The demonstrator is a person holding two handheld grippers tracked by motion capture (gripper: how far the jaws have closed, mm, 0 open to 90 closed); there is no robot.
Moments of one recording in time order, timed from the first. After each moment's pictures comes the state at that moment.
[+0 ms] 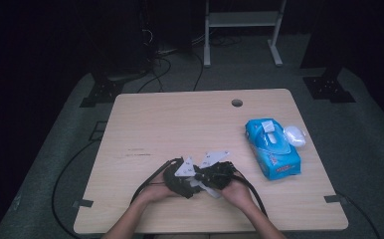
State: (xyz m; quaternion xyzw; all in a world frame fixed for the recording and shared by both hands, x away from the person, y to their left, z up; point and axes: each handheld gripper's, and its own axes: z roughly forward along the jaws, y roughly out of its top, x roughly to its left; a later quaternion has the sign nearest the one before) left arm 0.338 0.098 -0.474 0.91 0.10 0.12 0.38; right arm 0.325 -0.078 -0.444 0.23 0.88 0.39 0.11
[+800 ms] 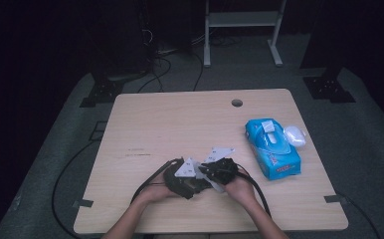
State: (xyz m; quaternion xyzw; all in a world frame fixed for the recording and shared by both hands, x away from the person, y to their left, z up) left arm 0.337 0.097 -0.474 0.91 0.09 0.11 0.38; right arm 0.331 -0.084 -0.443 0.25 0.87 0.39 0.15
